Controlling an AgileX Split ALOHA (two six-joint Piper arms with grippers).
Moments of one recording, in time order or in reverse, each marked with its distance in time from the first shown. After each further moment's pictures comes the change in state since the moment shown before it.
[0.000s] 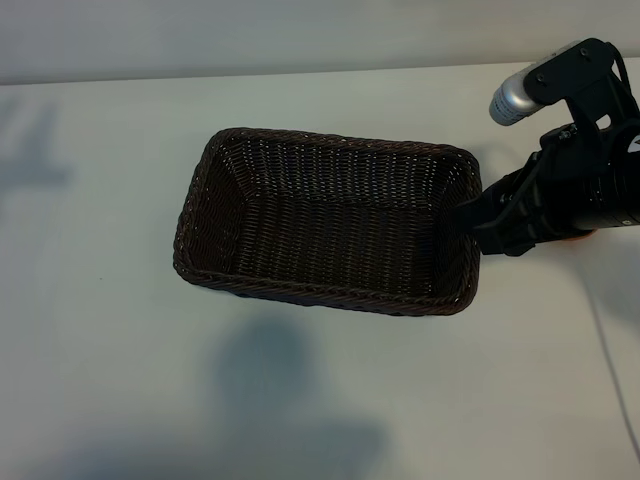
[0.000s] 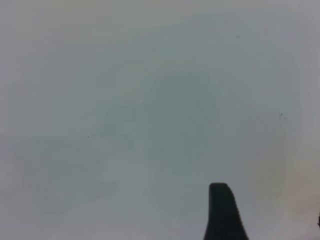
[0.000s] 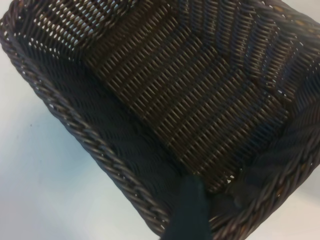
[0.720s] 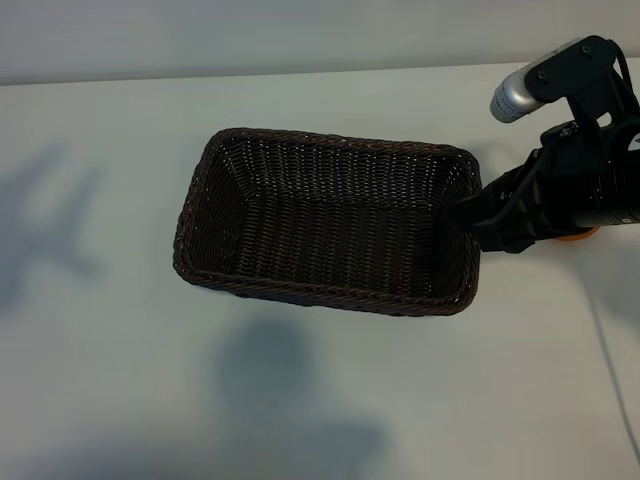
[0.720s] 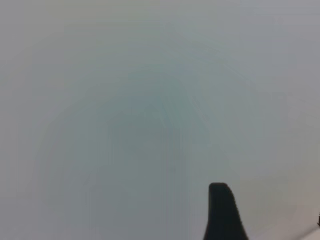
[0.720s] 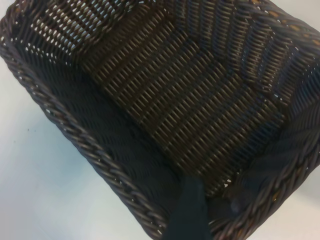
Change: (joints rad) left arm -0.091 -0.315 0.003 -0.001 -0.205 0.004; right arm 0.000 0.000 0.000 0.000 -0.012 0.001
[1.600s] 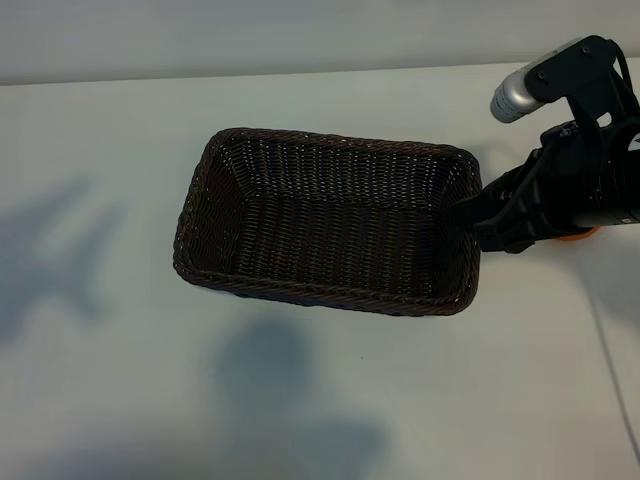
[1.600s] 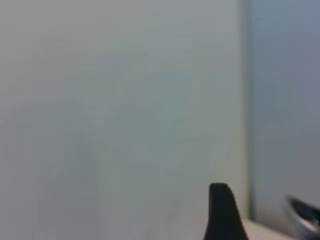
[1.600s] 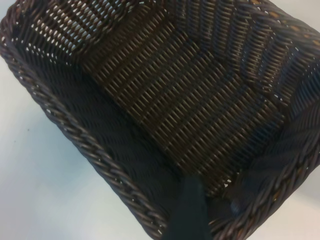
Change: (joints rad) left arm 0.000 -0.035 -0.045 0.001 -0.081 -0.217; right arm 0.000 0.000 0.000 0.000 0.002 -0.001
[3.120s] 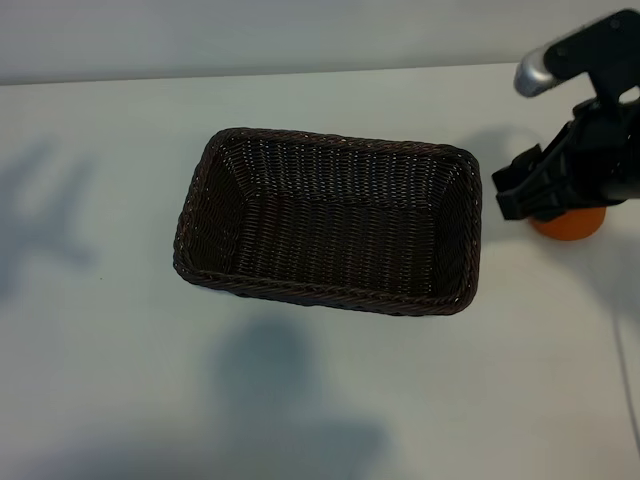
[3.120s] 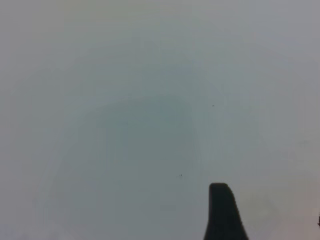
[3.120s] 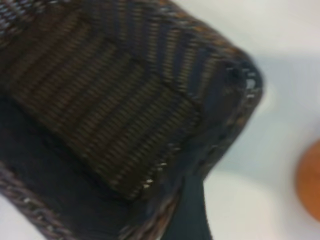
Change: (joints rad) left arm 0.000 0.069 0.032 0.007 0.164 0.176; right arm 0.000 0.000 -0.060 -0.436 -0.021 0.382
